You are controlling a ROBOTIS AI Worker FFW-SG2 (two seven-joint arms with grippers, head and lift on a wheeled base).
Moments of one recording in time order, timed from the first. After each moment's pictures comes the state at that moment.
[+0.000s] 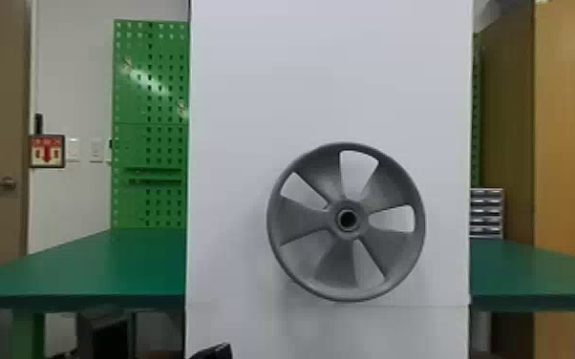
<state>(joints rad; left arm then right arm) -0.21 0.20 -0.09 -2.21 0.50 0.74 -0.38 -0.06 -0.06 0.00 -1.74 -0.04 0.12 -0.01</state>
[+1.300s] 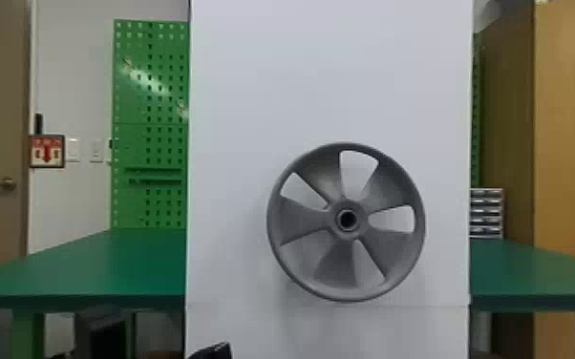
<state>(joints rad) -0.21 0.19 -0.09 -2.21 0.48 0.74 -0.39 -0.02 -0.08 0.00 -1.44 -0.07 -0.09 0.00</state>
